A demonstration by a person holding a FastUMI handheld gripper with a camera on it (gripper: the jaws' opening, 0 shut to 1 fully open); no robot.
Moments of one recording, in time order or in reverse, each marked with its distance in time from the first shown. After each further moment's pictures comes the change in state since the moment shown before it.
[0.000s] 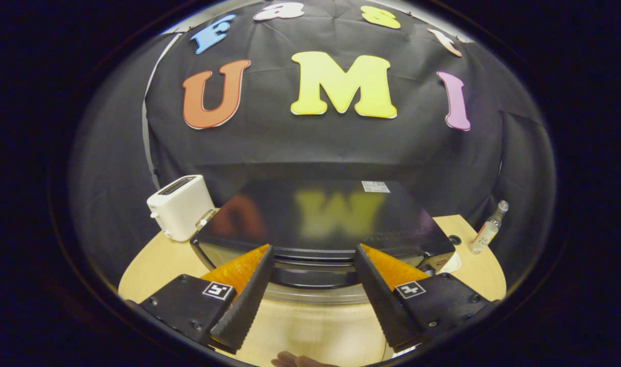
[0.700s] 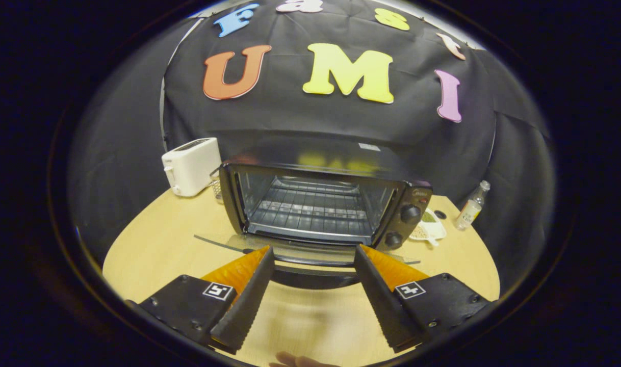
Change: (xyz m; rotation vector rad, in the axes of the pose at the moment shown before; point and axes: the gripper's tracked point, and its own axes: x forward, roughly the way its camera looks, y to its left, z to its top) arm -0.081 0.006 -0.104 -0.073 0.097 -0.038
